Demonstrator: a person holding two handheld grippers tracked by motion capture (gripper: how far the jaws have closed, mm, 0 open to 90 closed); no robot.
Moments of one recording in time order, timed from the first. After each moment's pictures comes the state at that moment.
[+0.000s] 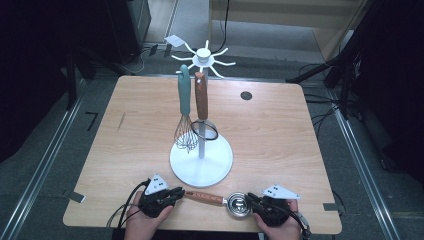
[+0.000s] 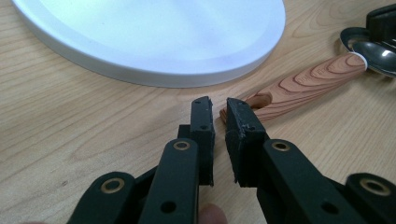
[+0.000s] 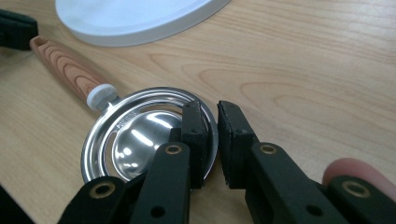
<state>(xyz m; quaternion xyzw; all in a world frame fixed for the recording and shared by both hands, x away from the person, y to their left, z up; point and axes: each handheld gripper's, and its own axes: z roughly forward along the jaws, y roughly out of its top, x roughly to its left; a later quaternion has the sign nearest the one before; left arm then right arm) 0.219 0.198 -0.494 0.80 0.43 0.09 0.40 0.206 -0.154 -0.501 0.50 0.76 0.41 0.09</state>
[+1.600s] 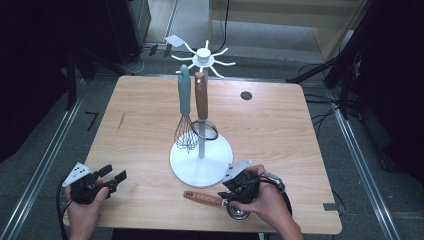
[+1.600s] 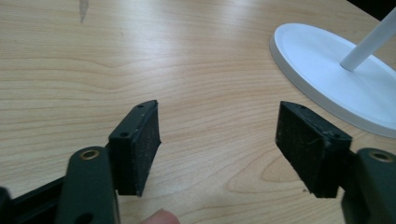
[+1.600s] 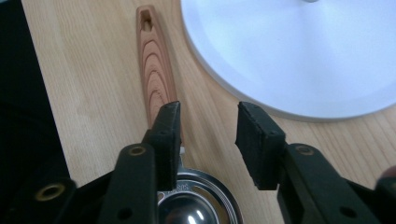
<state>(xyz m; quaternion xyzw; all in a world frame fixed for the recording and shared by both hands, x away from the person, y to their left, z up) 0.229 0.368 -0.479 0.67 0.54 0.20 0.46 0.265 -0.080 -0.442 0.21 0.93 0.29 0.04</state>
